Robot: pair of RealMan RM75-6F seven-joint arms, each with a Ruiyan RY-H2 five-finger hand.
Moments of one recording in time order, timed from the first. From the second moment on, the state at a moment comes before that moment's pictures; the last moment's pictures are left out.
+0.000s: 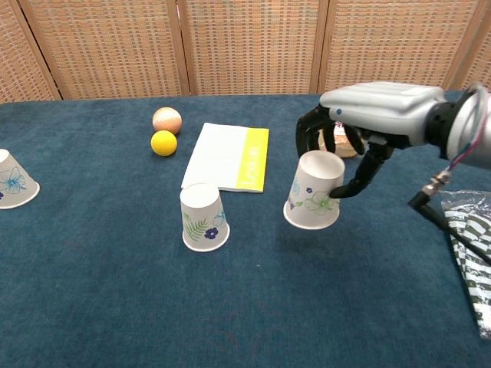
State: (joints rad) left arm -0.09 -1.04 -0.07 -1.70 1.41 1.46 0.05; right arm 0.74 -1.42 0.19 -1.72 -1.23 0.93 -0.47
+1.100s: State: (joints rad) left arm -0.10 -1.03 -0.08 -1.69 1.38 1.42 0.02; right arm 0.97 -1.64 0.22 -1.65 -0.88 0.95 -0.81
